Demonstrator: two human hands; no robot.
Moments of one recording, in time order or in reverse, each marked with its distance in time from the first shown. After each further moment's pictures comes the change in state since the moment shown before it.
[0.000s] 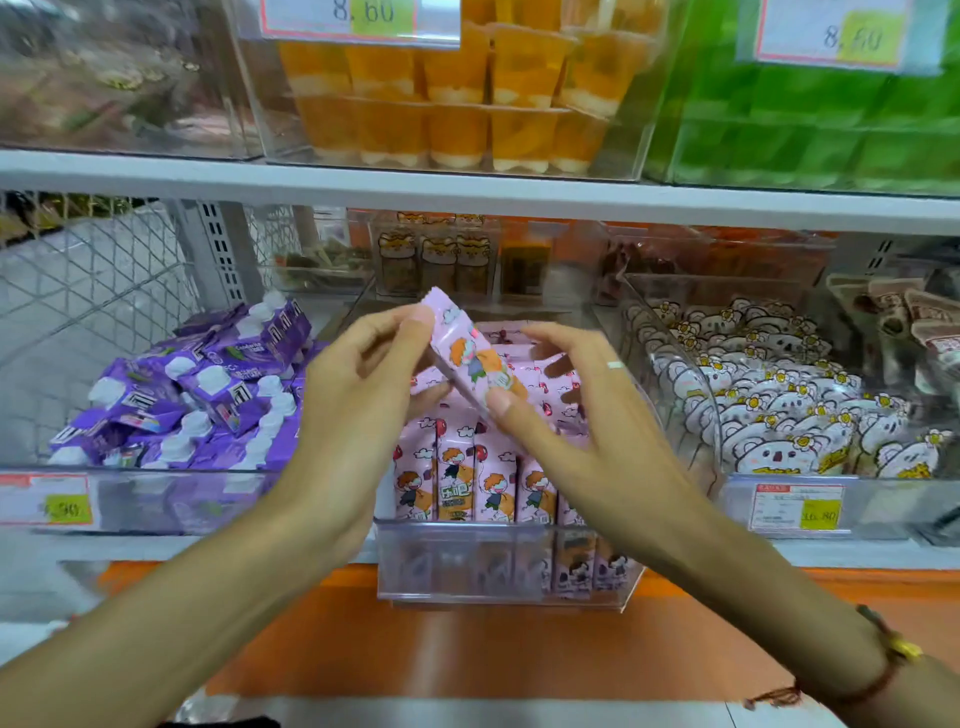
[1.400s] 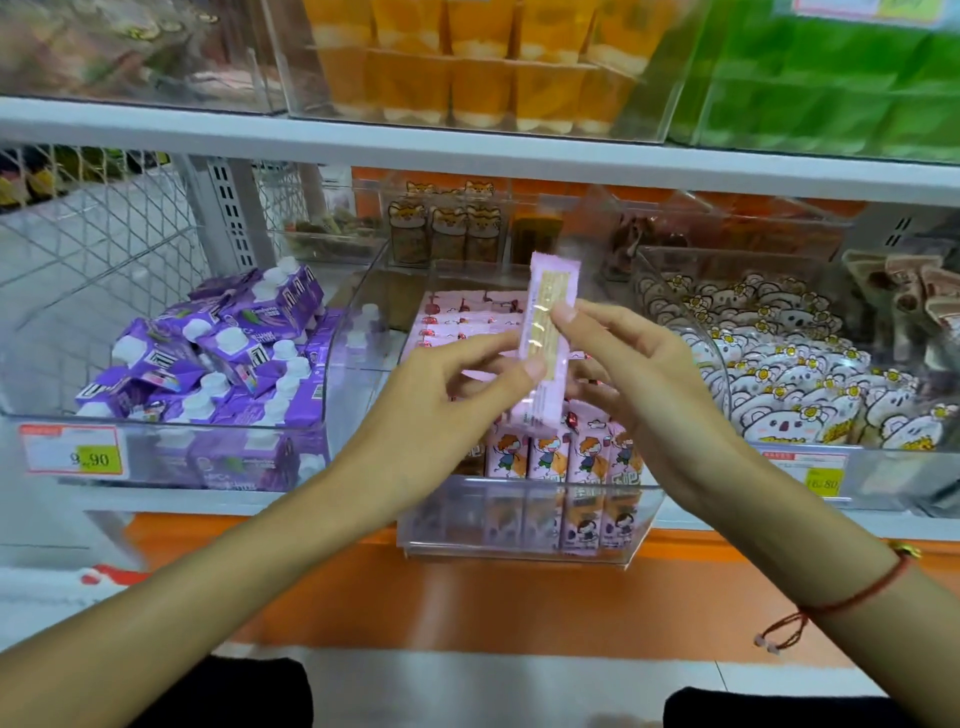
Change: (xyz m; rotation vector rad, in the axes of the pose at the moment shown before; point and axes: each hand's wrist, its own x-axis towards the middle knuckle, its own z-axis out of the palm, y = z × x) left_hand -0.016 -0.012 -0.001 0.432 -0.402 0.059; right_hand 0.010 -0.004 -0.010 0.687 0.033 0.453
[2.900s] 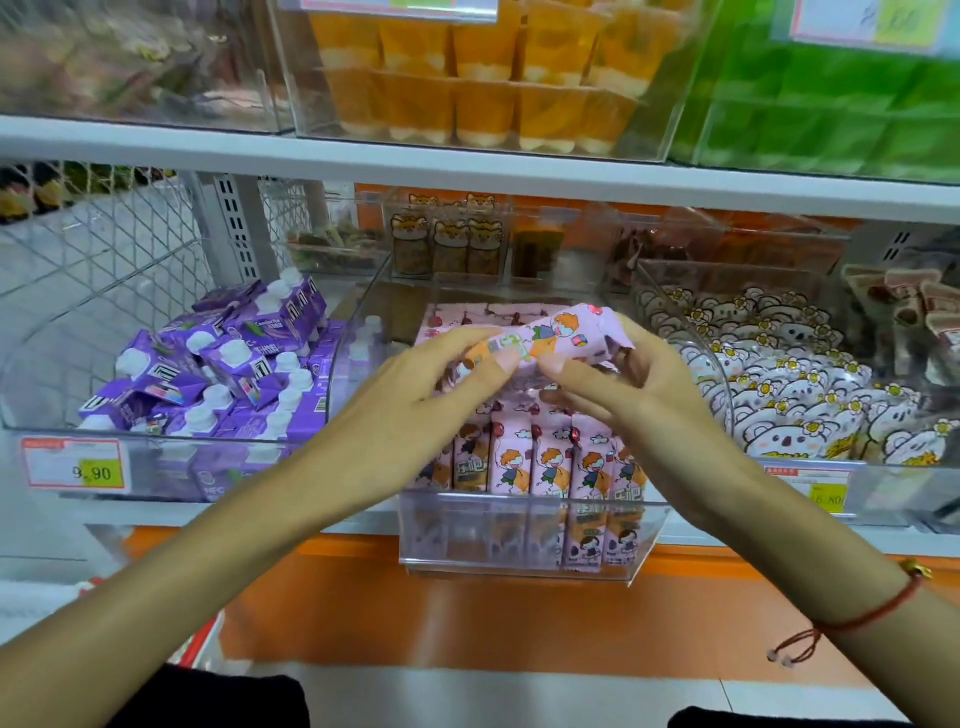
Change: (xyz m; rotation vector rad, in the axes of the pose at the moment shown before) left_hand 0.008 -0.003 -0.025 0.271 -0.073 0.086; right_hand 0.001 0.006 -0.007 -0.095 -0.164 -0.152
